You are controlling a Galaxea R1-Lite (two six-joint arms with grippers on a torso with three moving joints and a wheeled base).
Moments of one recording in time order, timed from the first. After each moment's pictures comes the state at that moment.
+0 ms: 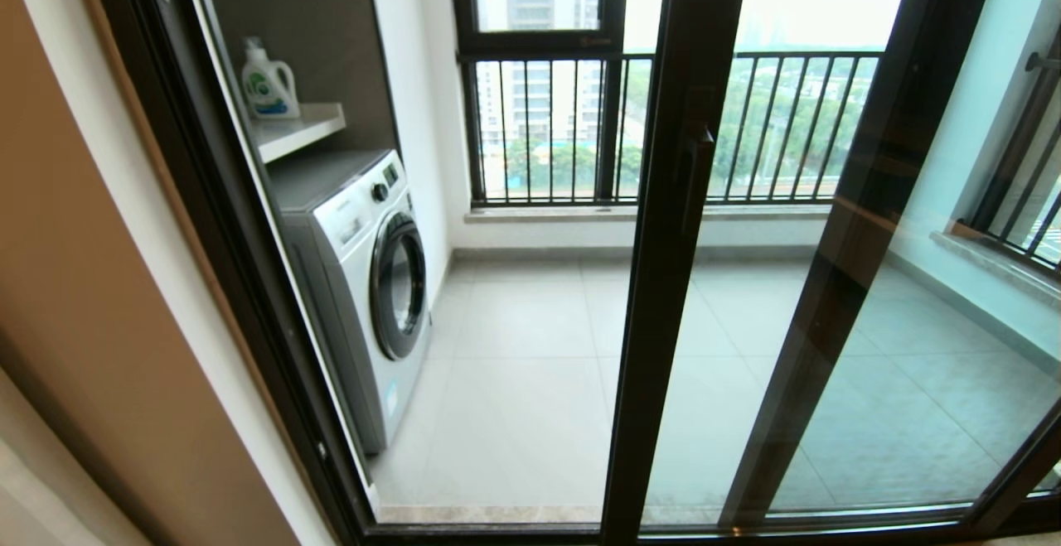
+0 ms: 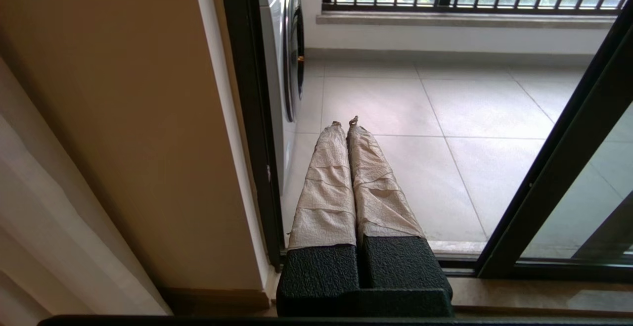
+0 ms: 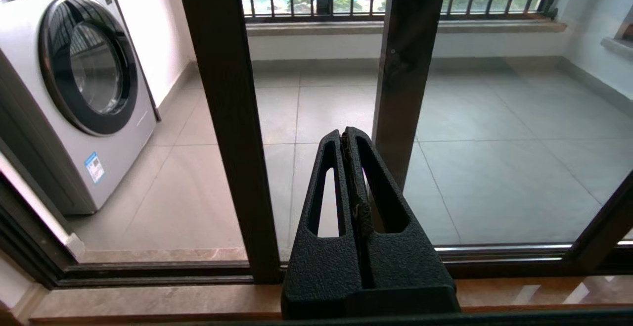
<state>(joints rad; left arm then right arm) 0.00 0.00 0.00 0.00 0.00 0.00 0.00 0.00 0.00 -0.03 0.01 -0.03</state>
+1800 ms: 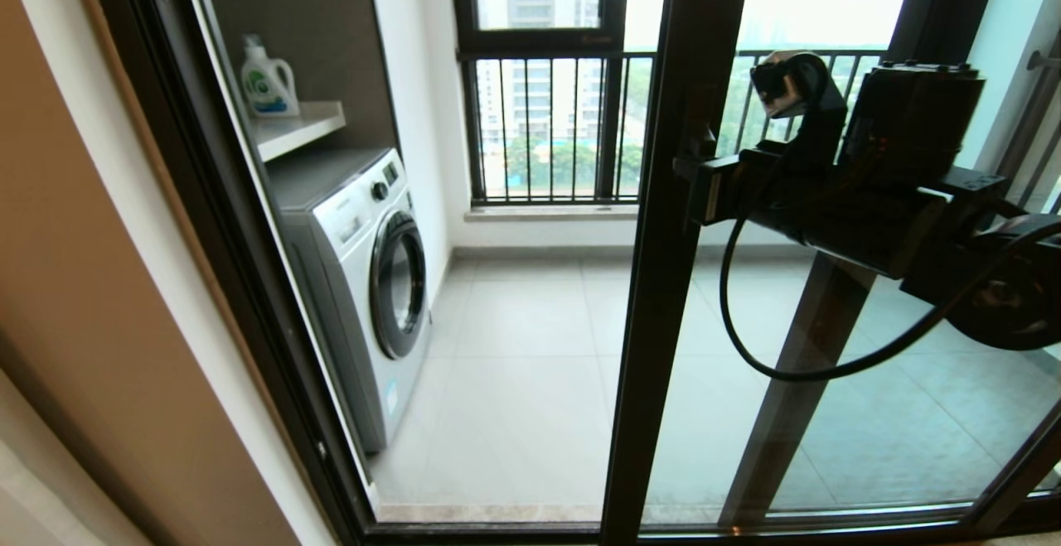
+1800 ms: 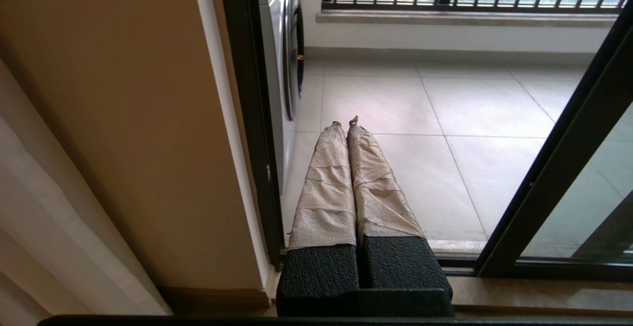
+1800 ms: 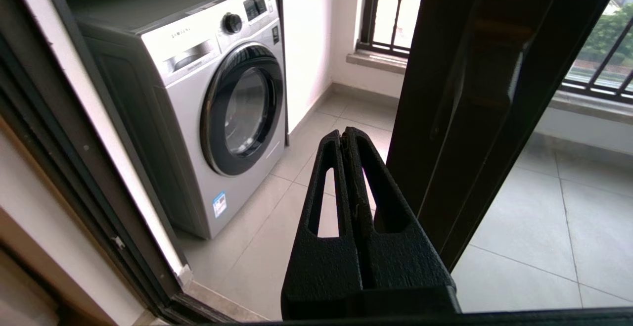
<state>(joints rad) 0.00 0.00 0.00 0.00 0.00 0.00 0.41 1.76 -1.17 -0.60 0.03 -0.05</state>
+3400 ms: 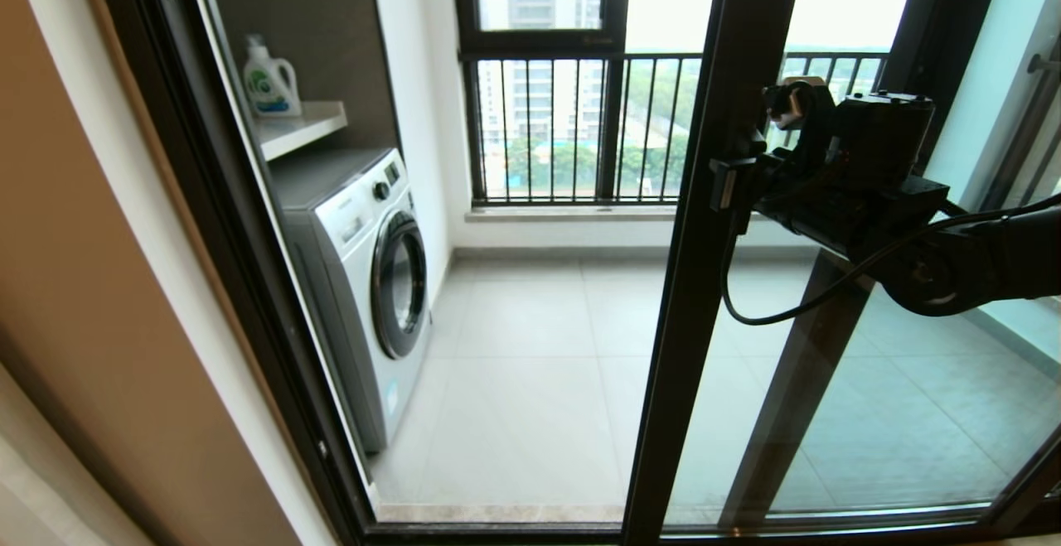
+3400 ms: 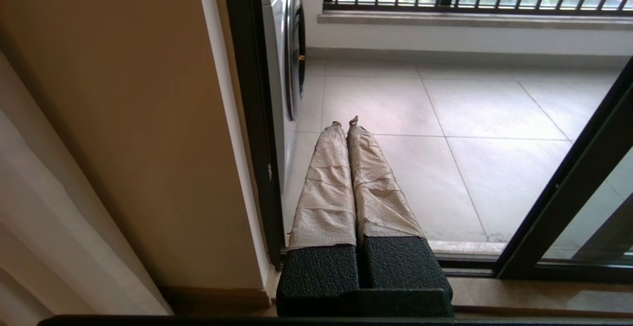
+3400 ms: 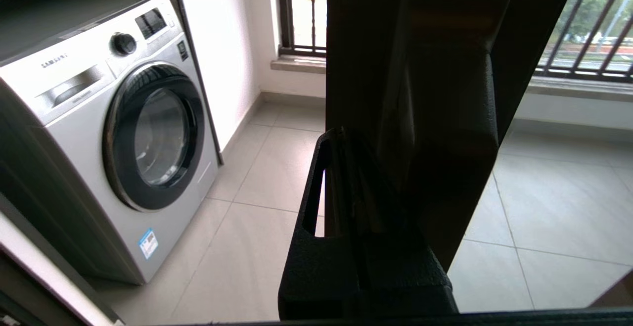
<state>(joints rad) 0.00 0.00 0.00 0.00 0.00 0.00 0.19 1.91 -1.24 -0.70 -0.06 -0.03</state>
